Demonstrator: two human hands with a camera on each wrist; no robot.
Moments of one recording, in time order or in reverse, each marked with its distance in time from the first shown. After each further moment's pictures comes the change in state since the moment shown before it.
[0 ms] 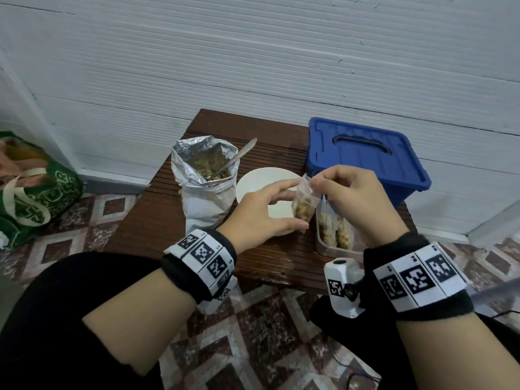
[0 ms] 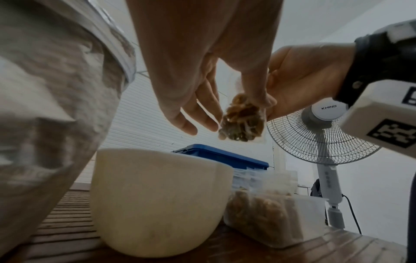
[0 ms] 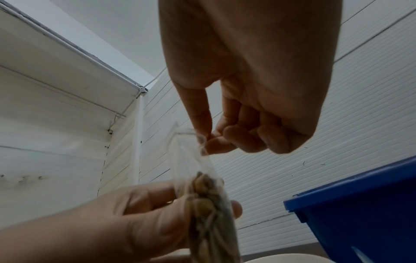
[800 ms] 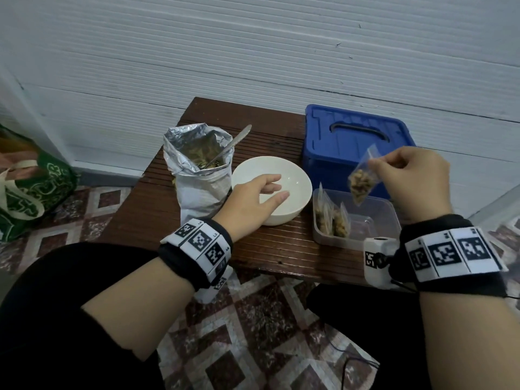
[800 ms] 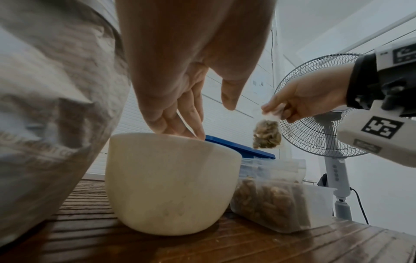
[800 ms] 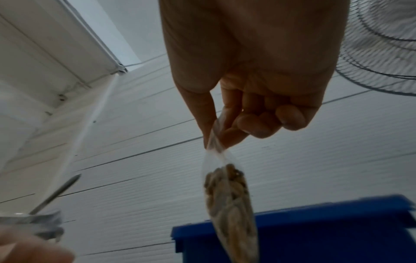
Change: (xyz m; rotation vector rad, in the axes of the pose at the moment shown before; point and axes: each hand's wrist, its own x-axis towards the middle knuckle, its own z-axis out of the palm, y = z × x) left_hand 0.006 -0.016 0.001 0.138 0.068 -0.154; right_hand 0.014 0.030 -0.058 -0.420 0.366 -0.052
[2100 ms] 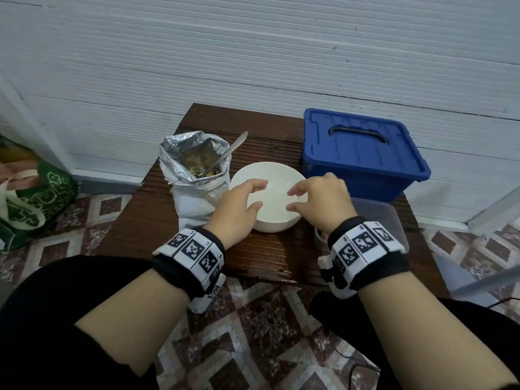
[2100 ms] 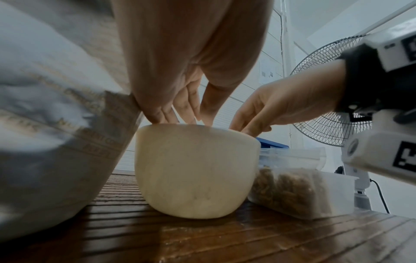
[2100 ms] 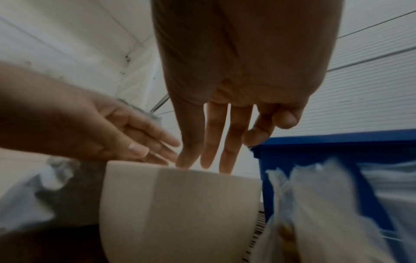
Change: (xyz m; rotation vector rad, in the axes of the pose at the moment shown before) left_hand 0.006 -0.015 -0.009 0.153 0.072 0.029; right_hand -0.014 -0.028 0.086 -0.392 -0.488 -0.244
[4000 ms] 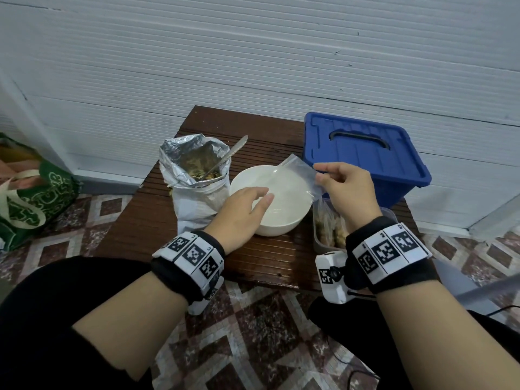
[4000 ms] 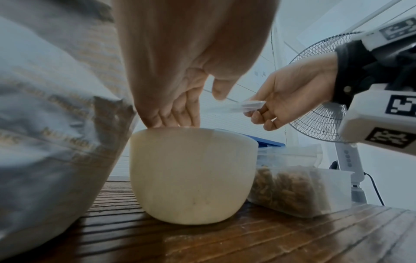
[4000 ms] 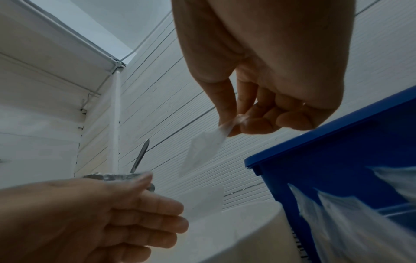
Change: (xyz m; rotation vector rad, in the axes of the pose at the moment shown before) left_hand -0.001 0.007 0.001 0.032 -0.052 0.007; right_hand 0.002 0.018 -0.015 0.869 0.287 0.234
